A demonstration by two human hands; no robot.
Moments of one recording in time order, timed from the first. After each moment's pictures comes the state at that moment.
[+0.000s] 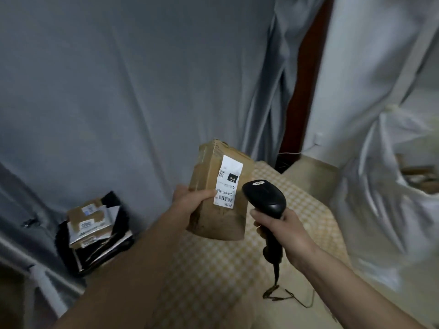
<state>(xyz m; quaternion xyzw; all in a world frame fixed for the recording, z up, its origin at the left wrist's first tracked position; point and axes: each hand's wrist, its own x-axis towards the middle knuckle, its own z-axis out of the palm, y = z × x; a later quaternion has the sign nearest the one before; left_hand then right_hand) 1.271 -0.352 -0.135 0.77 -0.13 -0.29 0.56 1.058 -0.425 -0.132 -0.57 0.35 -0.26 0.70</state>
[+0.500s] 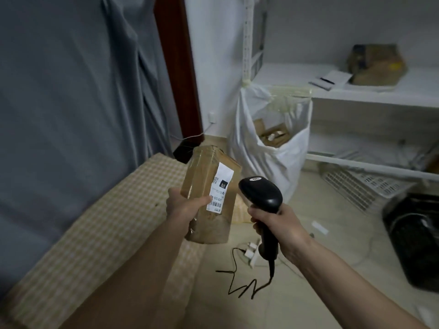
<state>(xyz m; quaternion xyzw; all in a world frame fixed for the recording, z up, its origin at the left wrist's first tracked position) 1.009 -0.539 -0.201 0.78 -0.25 -0.35 0.46 0.792 -0.519 -0.149 -0.45 0.52 -0.36 0.63</state>
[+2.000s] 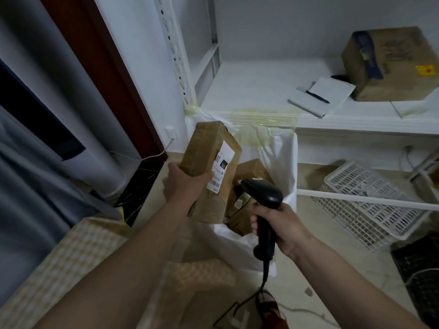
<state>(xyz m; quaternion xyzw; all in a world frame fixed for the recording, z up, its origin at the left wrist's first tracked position) 0.923 -1.124 -0.205 0.81 -0.39 -0.27 0.35 0.714 -1.067 -0.209 -0.28 0.53 -0.37 0.71</state>
